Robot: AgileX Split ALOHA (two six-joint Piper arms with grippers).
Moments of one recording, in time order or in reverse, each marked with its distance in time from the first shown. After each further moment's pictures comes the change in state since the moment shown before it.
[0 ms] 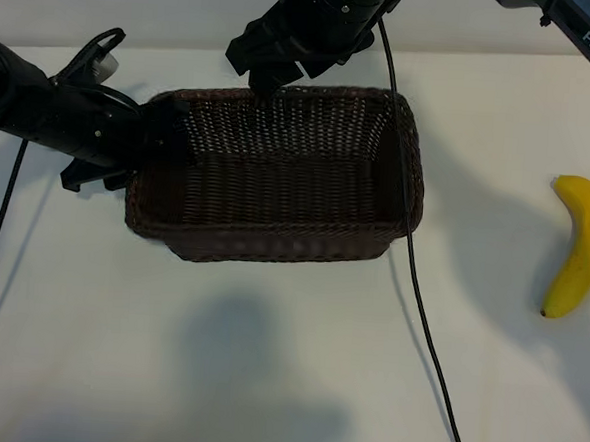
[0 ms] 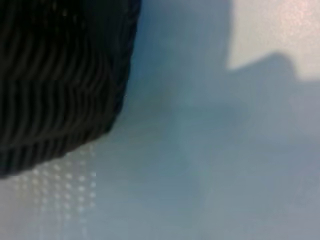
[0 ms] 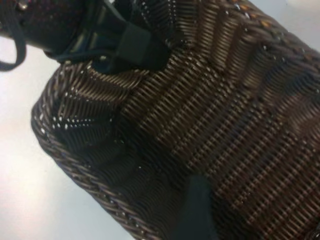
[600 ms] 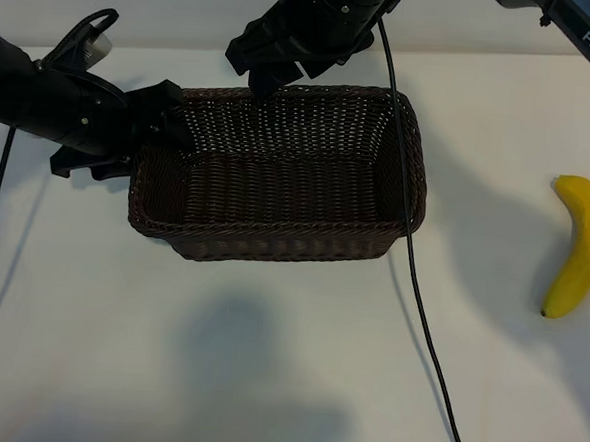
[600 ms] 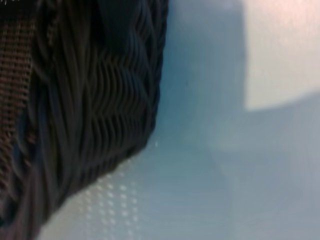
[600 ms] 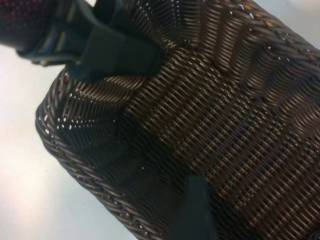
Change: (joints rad) left arm 0.000 -0.085 0.000 0.057 0.059 -0.013; right arm 0.000 0.000 0.000 0.002 0.000 0.000
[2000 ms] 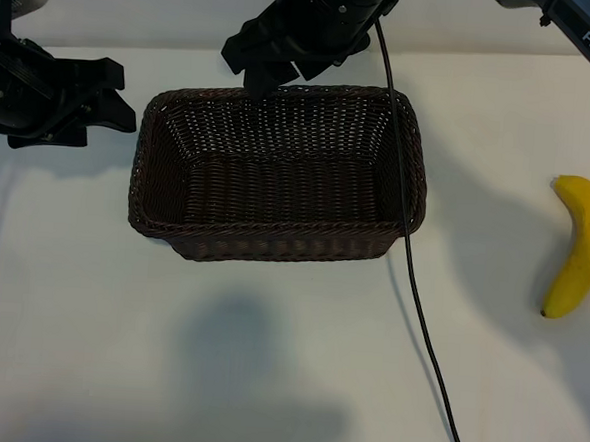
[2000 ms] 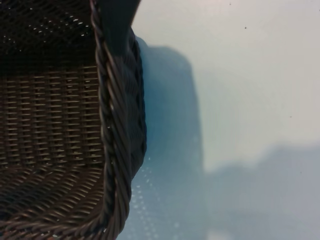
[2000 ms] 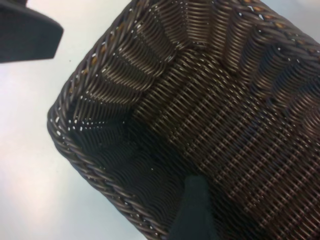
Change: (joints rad) left arm 0.040 -0.280 0.000 0.282 0.142 -0.083; right arm -0.001 0.000 -0.001 0.022 0.000 0.004
